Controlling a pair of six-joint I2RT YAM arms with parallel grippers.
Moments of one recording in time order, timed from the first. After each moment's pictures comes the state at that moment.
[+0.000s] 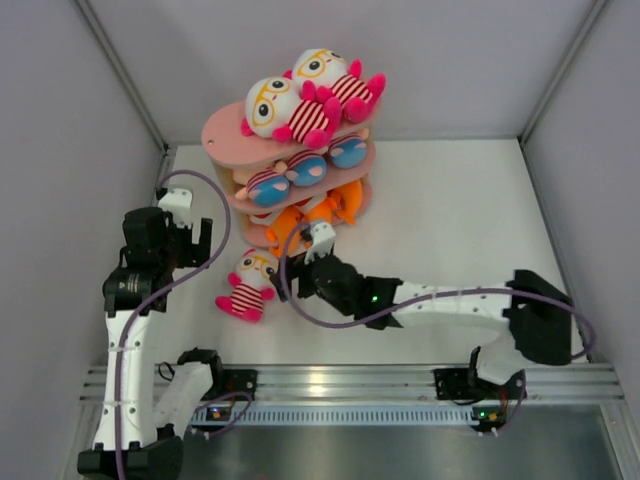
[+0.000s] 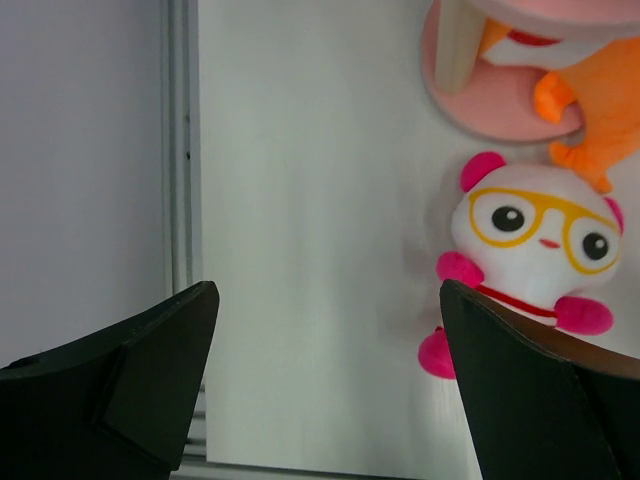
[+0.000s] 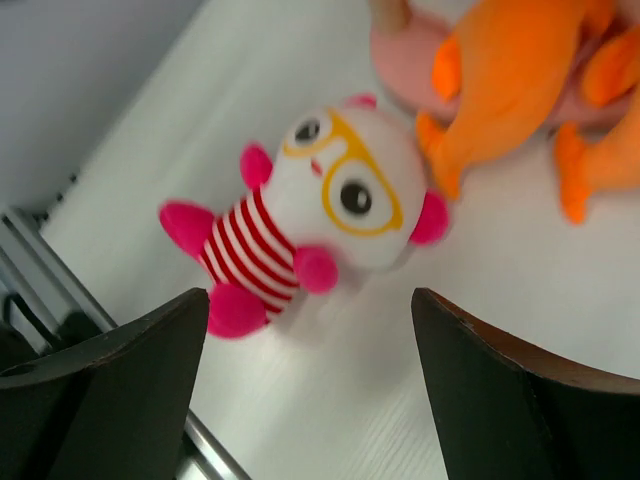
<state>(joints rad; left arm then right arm) 0.04 0.81 1.09 -0.85 -0.05 0.20 1.24 1.46 1.01 0.19 0.49 0.51</state>
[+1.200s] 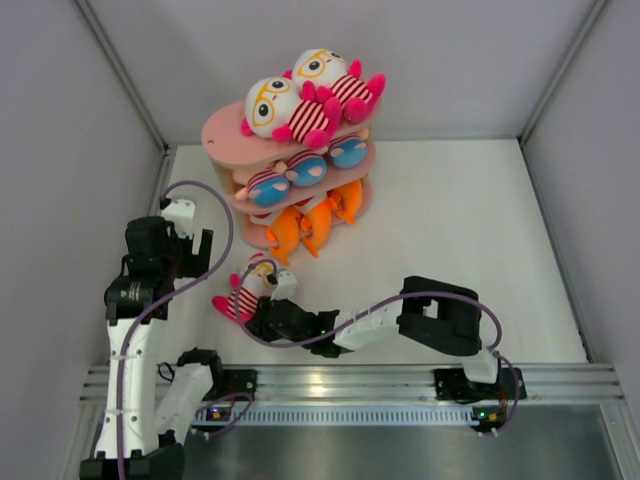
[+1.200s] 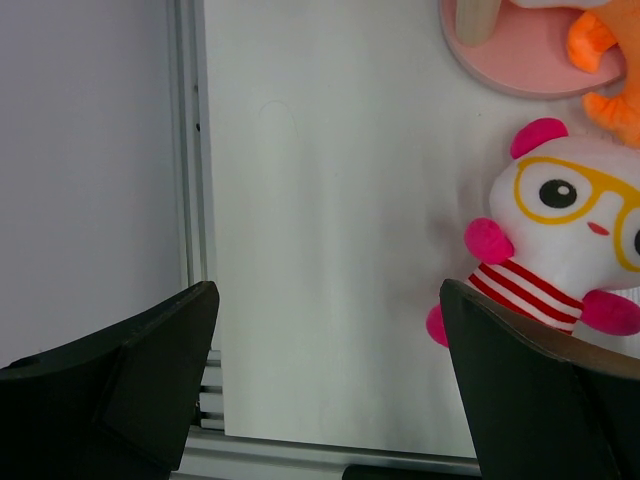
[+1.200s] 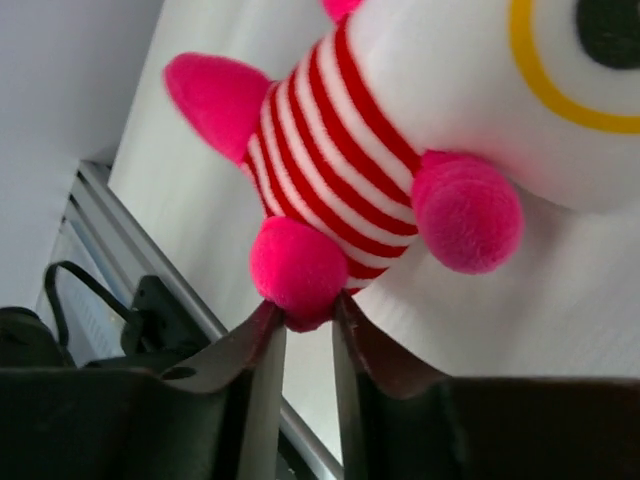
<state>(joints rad) 0.05 0.76 1.03 -0.89 -0.09 0.26 1.39 2.03 1.14 0.44 0.36 0.95</state>
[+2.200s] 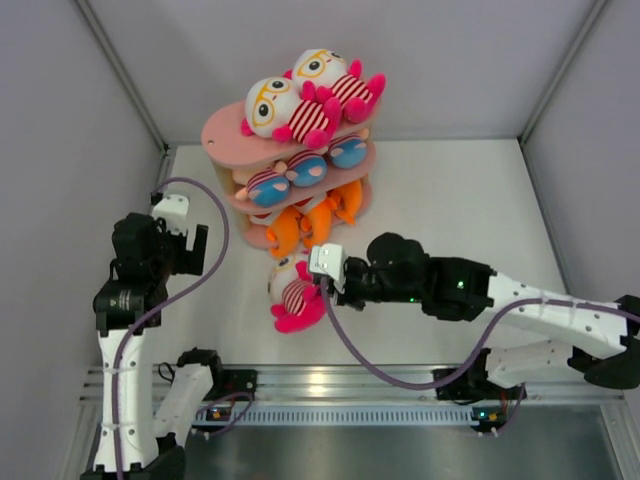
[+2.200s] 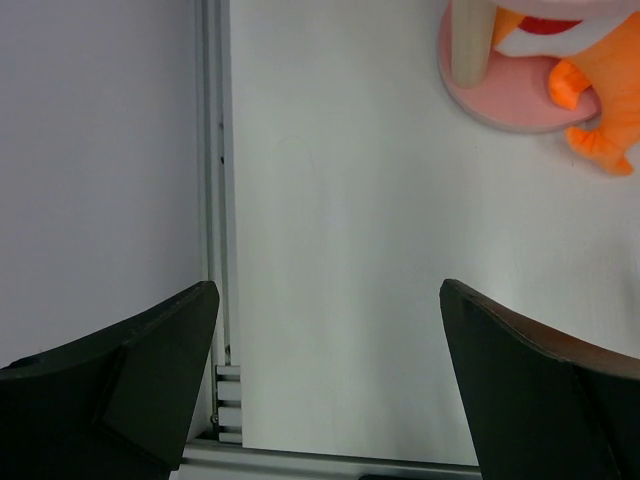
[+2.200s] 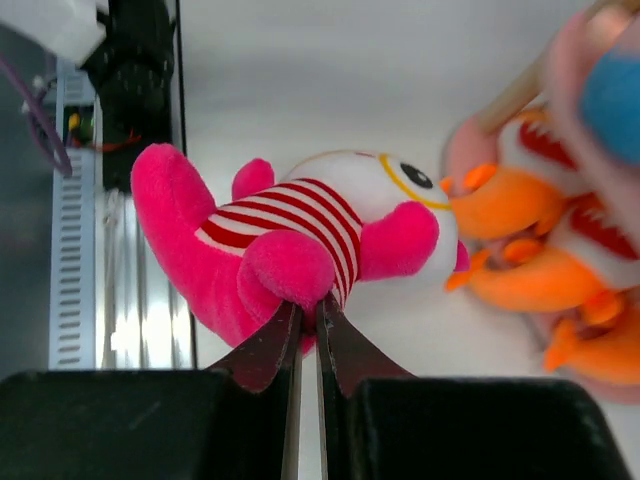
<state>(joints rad) 0.05 0.73 1.09 -0.91 -0.09 0.29 1.27 1.16 1.14 -0.45 -0.06 -0.24</state>
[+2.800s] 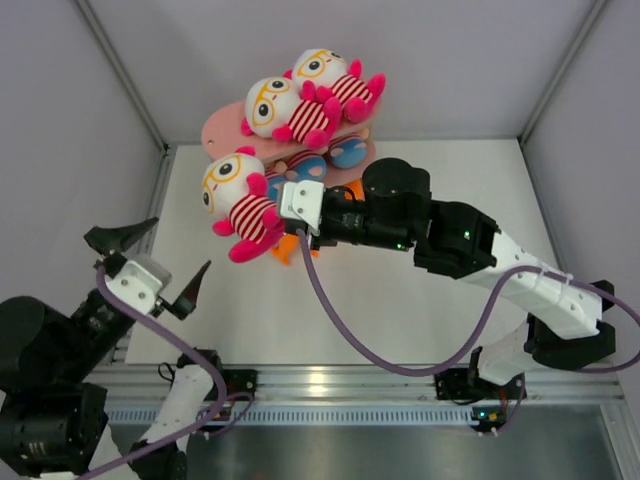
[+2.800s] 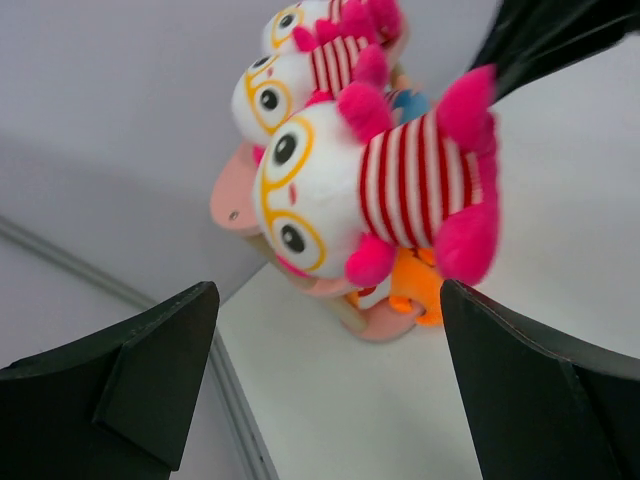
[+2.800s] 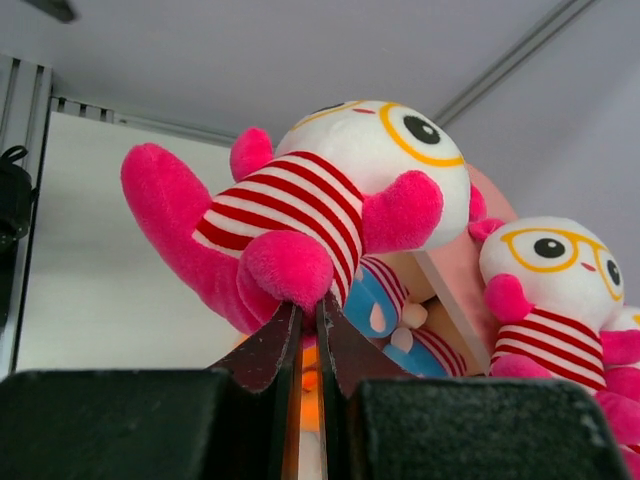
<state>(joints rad) 0.06 0.73 1.86 -1.14 0.57 0.50 1.24 1.45 1.95 -0.64 -0.03 -0.59</state>
